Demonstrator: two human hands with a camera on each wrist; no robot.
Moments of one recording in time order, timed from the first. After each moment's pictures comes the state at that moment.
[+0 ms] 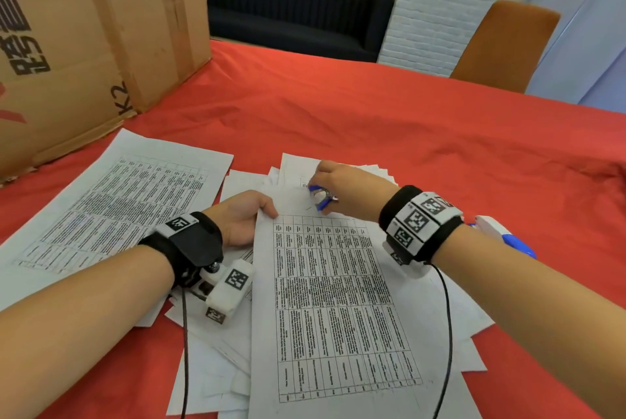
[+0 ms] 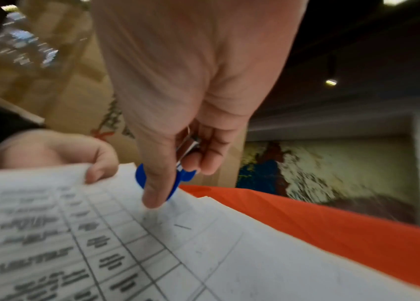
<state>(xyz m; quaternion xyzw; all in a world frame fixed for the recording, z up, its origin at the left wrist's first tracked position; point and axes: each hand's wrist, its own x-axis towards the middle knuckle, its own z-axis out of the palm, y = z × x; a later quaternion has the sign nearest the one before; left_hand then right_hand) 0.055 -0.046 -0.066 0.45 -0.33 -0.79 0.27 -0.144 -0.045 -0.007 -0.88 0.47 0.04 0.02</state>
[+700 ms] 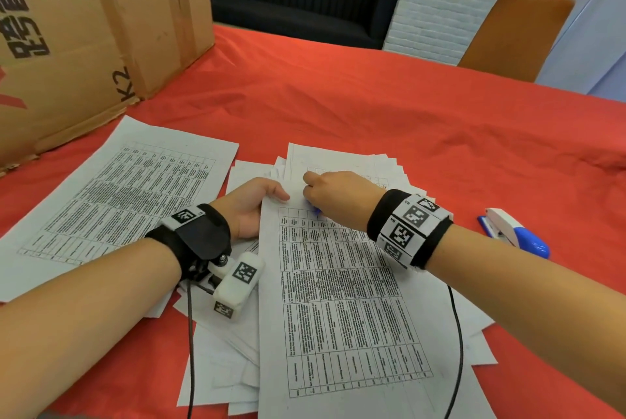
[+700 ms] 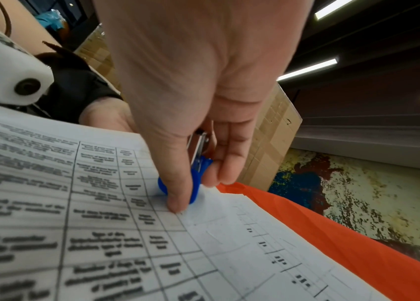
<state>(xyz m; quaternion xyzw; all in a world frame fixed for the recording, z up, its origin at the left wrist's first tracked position) 0.055 -0.044 -0.066 0.42 -0.30 -0.81 0.27 -0.110 -0.029 -0.017 -0.88 0.42 0.17 -0.11</state>
